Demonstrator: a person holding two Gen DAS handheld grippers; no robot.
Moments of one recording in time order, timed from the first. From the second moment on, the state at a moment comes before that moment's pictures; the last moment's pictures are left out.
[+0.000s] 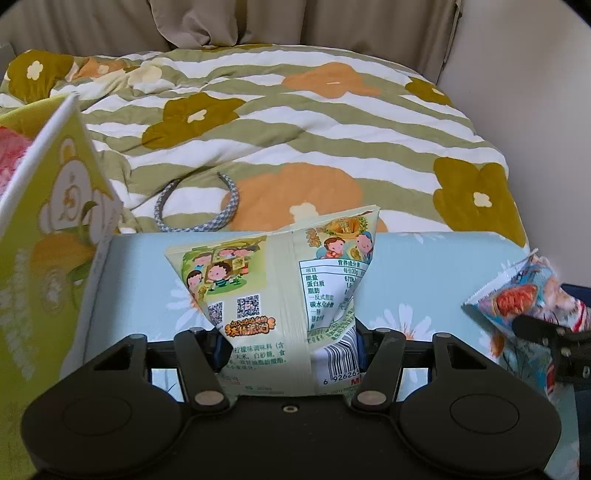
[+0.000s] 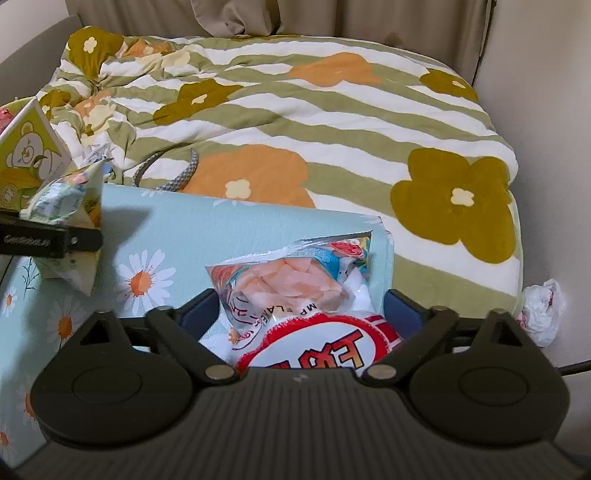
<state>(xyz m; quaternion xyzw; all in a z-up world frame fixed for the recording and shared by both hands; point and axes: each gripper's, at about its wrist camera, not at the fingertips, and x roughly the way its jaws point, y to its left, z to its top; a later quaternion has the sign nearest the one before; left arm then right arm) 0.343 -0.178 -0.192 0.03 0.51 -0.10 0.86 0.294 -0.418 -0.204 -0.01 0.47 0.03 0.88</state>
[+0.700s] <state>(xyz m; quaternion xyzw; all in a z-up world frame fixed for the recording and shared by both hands) 0.285 -0.150 -0.154 0.03 0.47 -0.12 0.87 0.286 -0.391 -0.203 0.02 0.48 0.04 0.87</state>
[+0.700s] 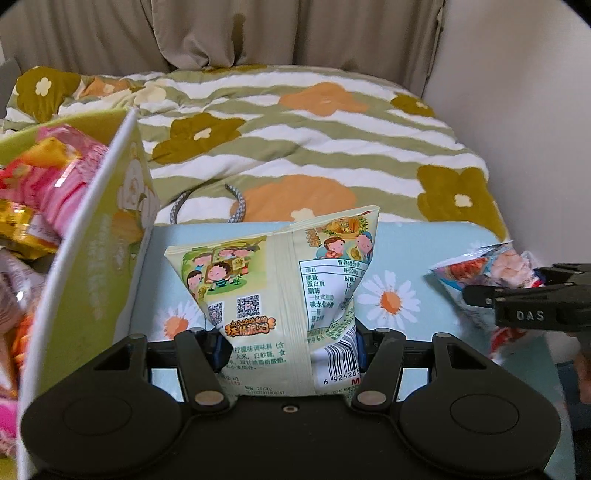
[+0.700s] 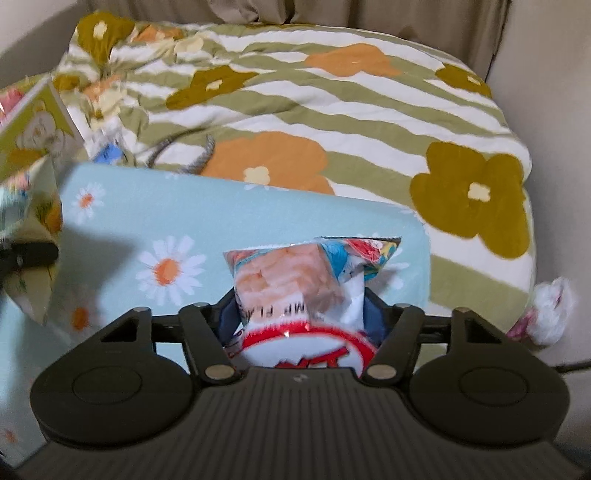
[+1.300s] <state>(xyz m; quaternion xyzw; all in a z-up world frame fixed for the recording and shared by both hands) 0.173 -0.052 -0.027 0.00 0.34 -0.19 0.92 0.177 -0.269 -0.048 0.06 0.34 0.03 0.94</state>
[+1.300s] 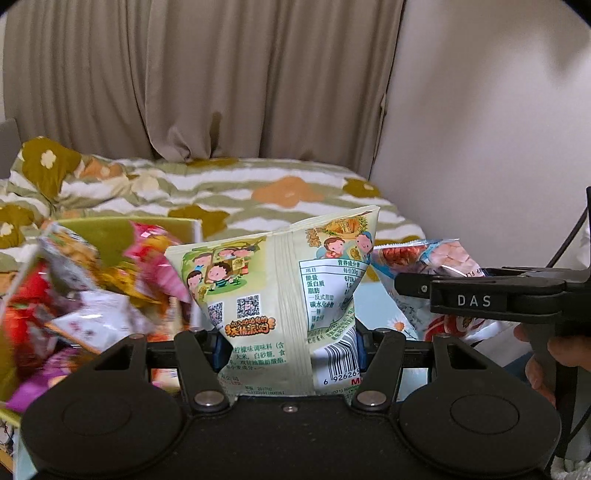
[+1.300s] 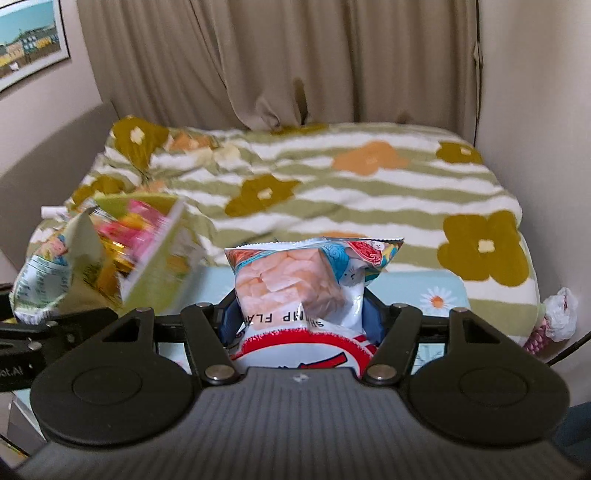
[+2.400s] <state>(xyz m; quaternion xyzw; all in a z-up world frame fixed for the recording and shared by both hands) 0.284 0.118 -0.027 0.00 0.35 -0.11 0.93 0.232 -0.074 -0.003 0.05 0.32 0.07 0.95</state>
